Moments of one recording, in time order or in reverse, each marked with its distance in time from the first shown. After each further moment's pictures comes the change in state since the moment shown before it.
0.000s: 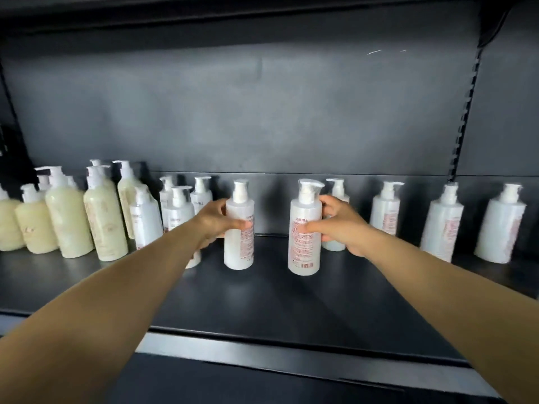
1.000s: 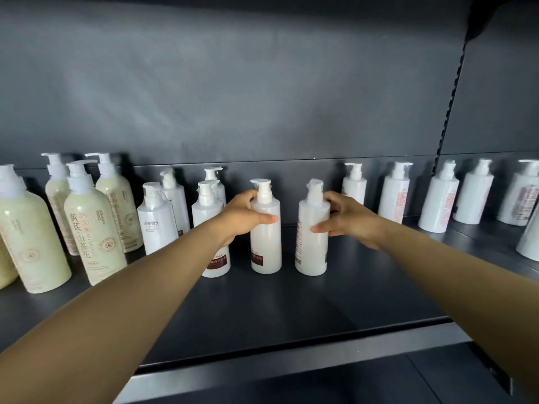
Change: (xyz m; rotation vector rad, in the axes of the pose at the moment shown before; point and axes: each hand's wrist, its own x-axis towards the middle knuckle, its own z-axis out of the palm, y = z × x) left_hand 0.051 -0.040 -0.051 0.065 -0.255 0.195; right_hand 0.018 -0.009 0.086 -0.152 0.095 0.140
